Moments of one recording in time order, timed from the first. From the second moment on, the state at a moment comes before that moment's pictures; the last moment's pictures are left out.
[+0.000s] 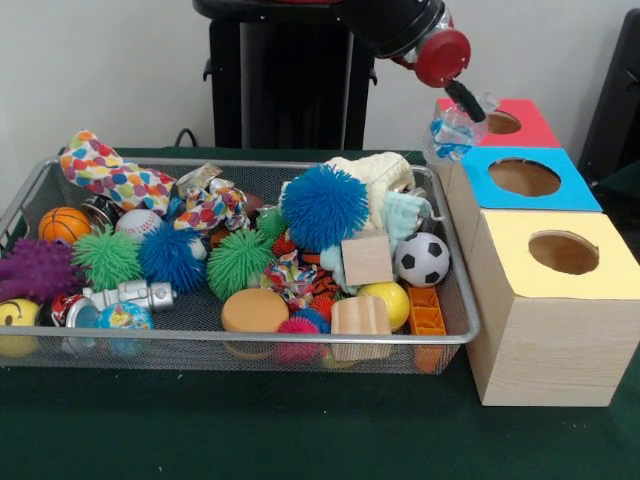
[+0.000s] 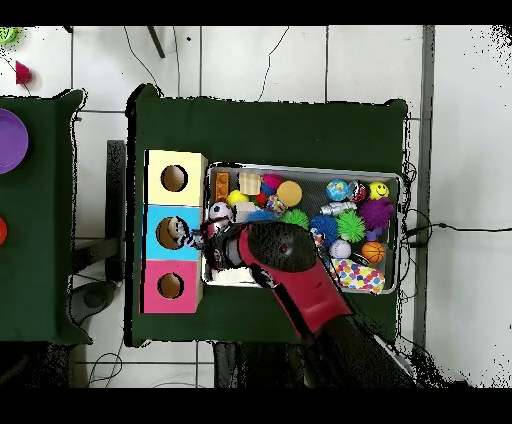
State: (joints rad) arm -0.52 -0.79 0.40 2.21 0.81 0.61 2.08
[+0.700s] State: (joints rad) arm -0.53 -0.79 0.59 2.32 1.13 0.58 2.08
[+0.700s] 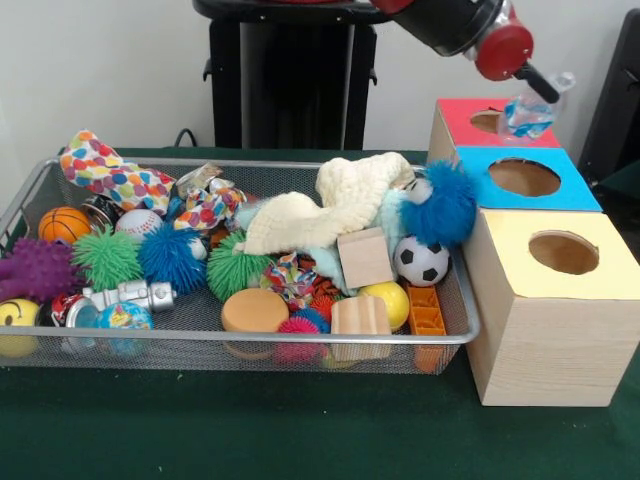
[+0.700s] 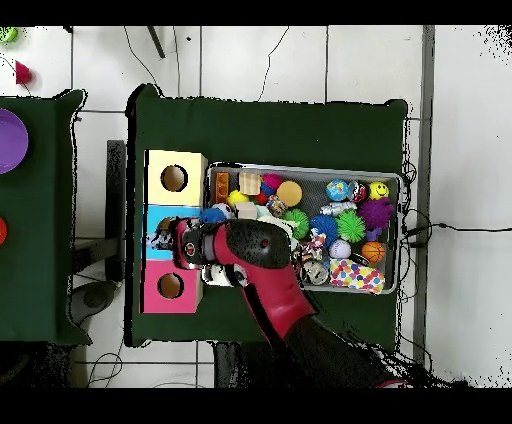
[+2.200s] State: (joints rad) arm -0.70 -0.57 0.78 2.32 0.67 0.18 2.07
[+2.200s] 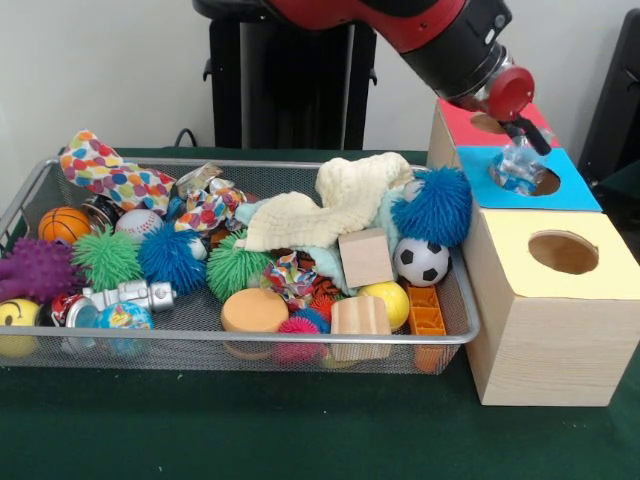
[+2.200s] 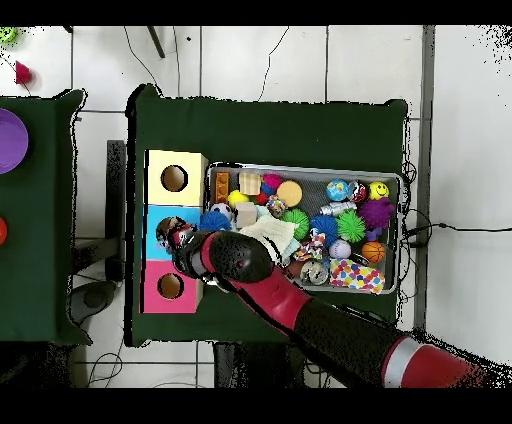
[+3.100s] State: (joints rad) arm -0.60 -0.59 0.64 2.29 0.60 0.59 2.07
